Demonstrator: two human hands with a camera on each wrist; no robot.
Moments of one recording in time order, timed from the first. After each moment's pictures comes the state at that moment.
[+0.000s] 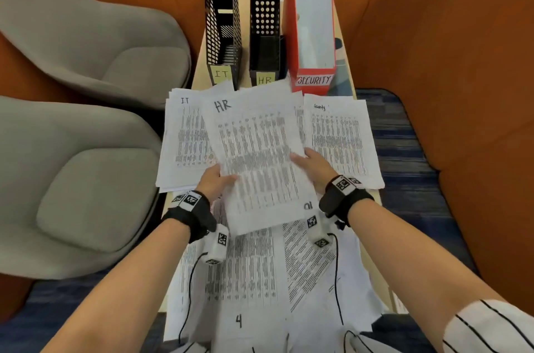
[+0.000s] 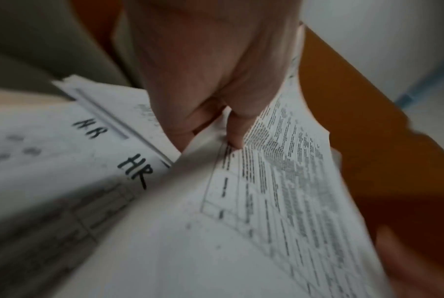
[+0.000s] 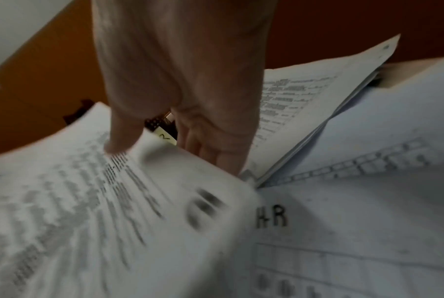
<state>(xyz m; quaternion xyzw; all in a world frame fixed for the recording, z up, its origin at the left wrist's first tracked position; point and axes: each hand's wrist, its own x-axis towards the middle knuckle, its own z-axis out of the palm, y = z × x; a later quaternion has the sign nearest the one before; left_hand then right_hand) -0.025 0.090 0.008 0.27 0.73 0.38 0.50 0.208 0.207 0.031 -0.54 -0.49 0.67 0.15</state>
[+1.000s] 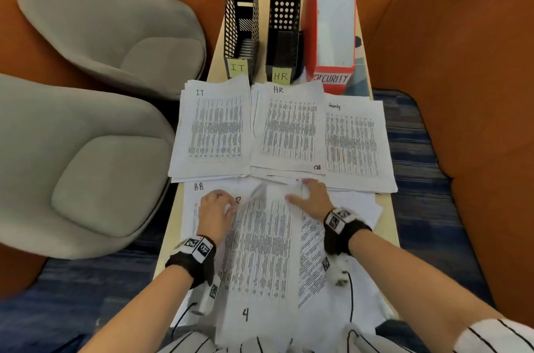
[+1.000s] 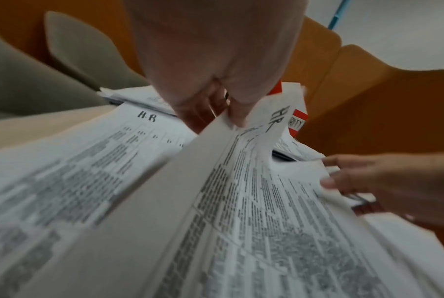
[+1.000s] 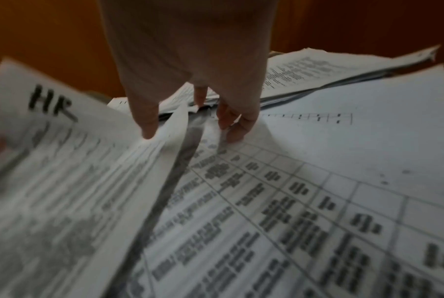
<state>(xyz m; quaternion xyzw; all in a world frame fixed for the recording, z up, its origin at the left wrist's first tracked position) -0.005 0.002 -0.030 0.45 0.82 0.22 0.26 0.217 0.152 -0.038 -0.58 -0.69 0.44 0.02</state>
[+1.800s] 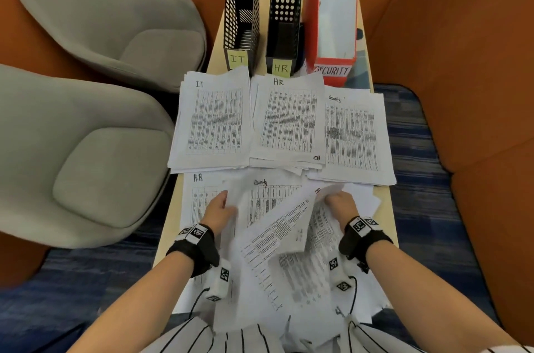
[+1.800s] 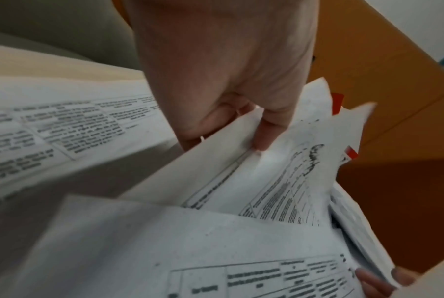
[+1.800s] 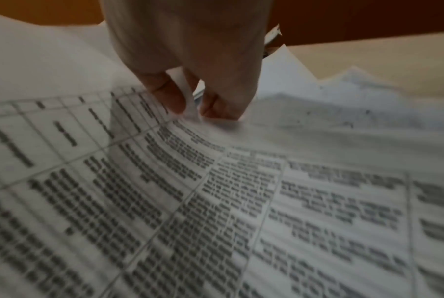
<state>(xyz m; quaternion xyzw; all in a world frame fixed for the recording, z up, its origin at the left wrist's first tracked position) 0.007 -0.003 -0.022 0.25 0.76 0.33 0.50 0.274 0.143 -0.040 -0.69 -0.47 0.54 0.12</state>
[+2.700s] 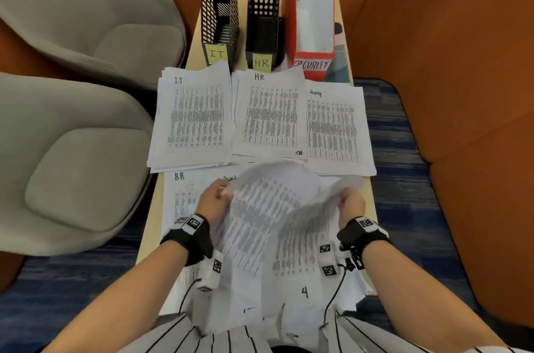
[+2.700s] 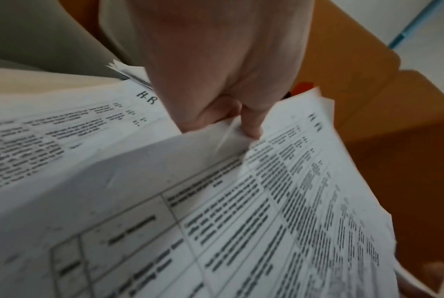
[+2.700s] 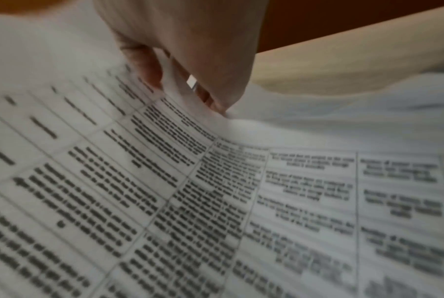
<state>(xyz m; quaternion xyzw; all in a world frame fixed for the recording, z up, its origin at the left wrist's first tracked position) 0.029 0.020 -0.021 0.31 0.75 0.36 0.45 0.316 0.144 -0.029 -0.74 -0.17 0.57 0.32</state>
